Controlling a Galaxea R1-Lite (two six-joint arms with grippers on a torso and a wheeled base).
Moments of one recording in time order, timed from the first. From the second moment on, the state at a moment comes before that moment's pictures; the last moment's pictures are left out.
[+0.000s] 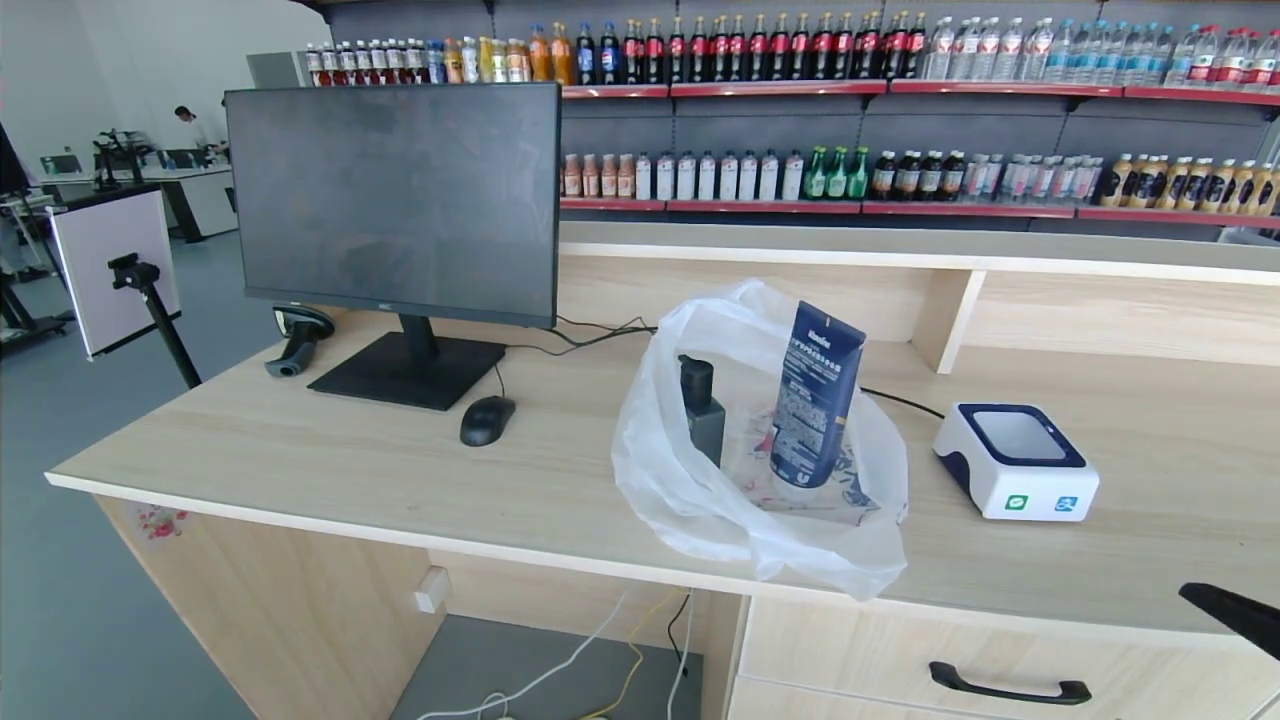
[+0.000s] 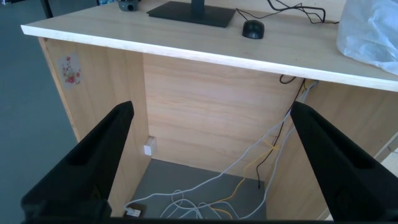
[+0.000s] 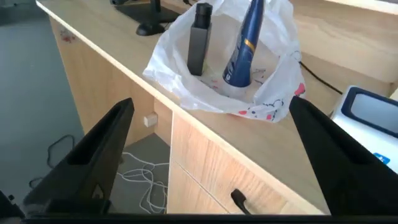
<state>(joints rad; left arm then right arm) 0.00 0.00 0.00 0.01 0.00 0.00 0.53 0.69 -0.01 -0.66 0.06 -0.13</state>
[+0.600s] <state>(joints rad) 0.00 0.00 0.00 0.01 0.00 0.00 0.43 0.16 -0.03 0.01 -0.12 -0.12</state>
